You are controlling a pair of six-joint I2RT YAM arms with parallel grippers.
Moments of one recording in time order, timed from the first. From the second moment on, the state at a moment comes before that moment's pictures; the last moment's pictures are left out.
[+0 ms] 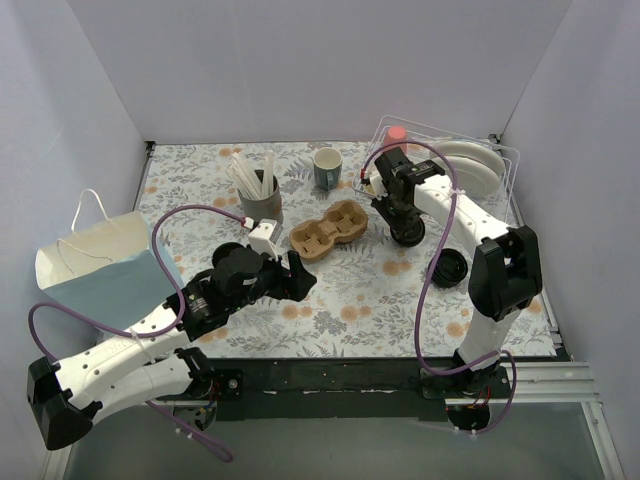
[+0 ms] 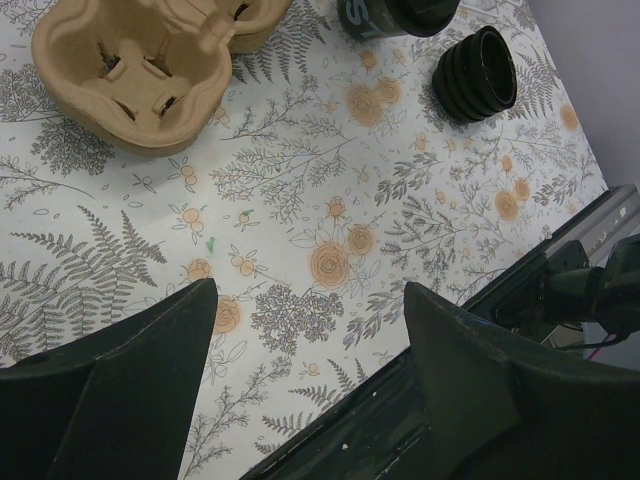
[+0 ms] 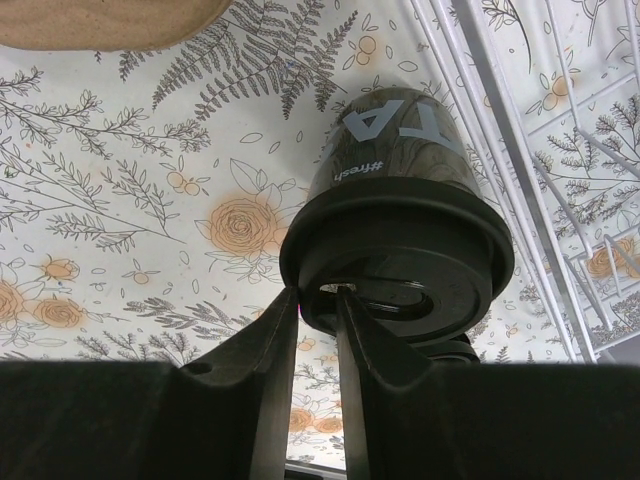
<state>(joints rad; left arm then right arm) -0.91 0.84 0.70 -0.29 -0.15 -0.58 0.47 1.79 1.54 -1.01 0.08 -0.19</state>
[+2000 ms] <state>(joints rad) -0.91 0.83 0.69 -0.28 -0.16 -0.59 0.50 1.47 1.21 -0.78 0.09 0.02</state>
